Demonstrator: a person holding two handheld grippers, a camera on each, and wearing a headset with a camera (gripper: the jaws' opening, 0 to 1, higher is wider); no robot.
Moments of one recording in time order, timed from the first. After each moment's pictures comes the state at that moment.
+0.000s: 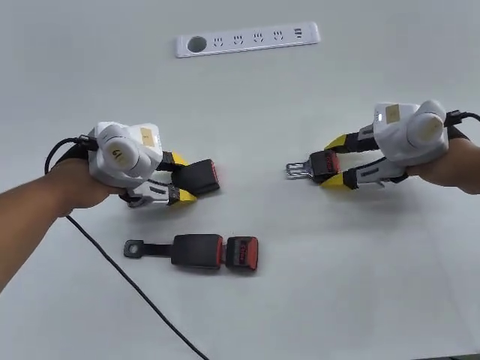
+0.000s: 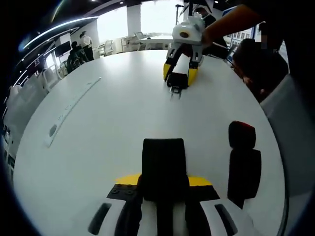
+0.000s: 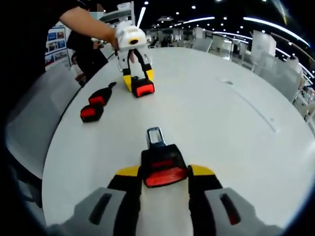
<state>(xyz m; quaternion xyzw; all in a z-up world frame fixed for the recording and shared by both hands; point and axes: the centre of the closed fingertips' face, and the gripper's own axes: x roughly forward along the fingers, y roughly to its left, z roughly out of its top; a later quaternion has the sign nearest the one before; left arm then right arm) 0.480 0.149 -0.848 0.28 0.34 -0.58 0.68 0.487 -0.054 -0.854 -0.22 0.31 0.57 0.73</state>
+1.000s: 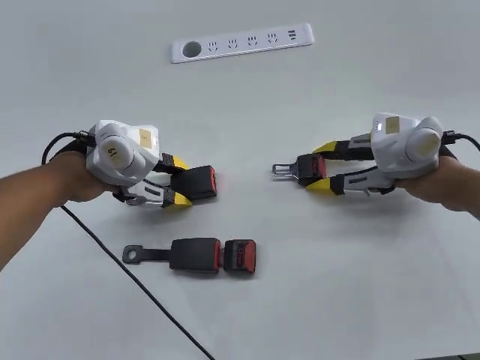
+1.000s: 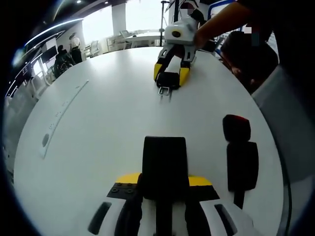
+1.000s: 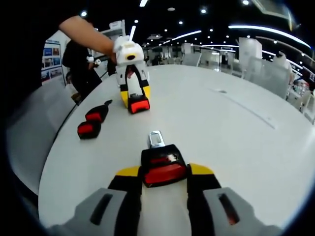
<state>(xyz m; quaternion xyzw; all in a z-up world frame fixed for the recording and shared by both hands) 0.478 0.146 -0.851 0.31 0.35 -0.61 0.64 0.482 -0.034 -0.849 -0.15 0.26 0.55 0.78</state>
